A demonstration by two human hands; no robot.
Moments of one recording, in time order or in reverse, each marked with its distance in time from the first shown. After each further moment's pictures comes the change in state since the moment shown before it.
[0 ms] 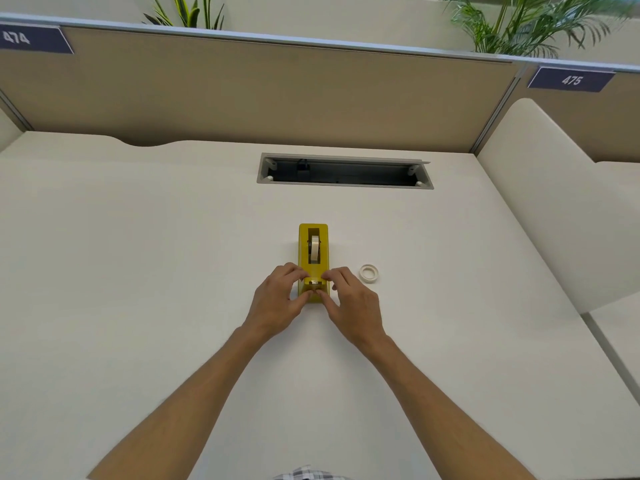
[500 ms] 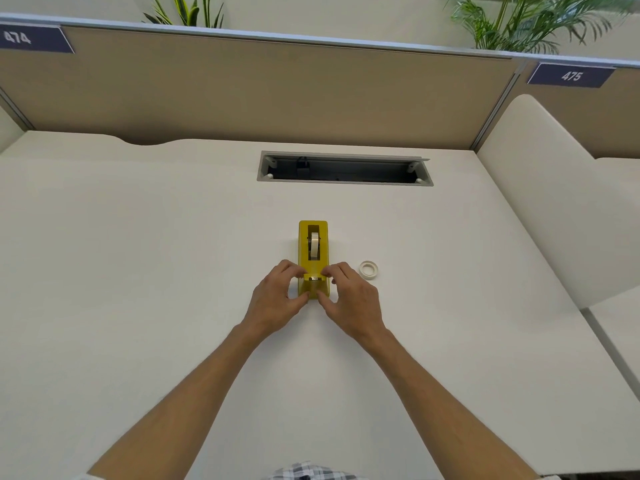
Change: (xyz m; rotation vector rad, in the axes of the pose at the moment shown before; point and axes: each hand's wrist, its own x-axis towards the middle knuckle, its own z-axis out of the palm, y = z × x) left_hand -0.004 0.004 -0.005 -0.027 -0.044 -0.078; right_hand 0.001 -0.002 -0.004 0.006 -0.032 0.029
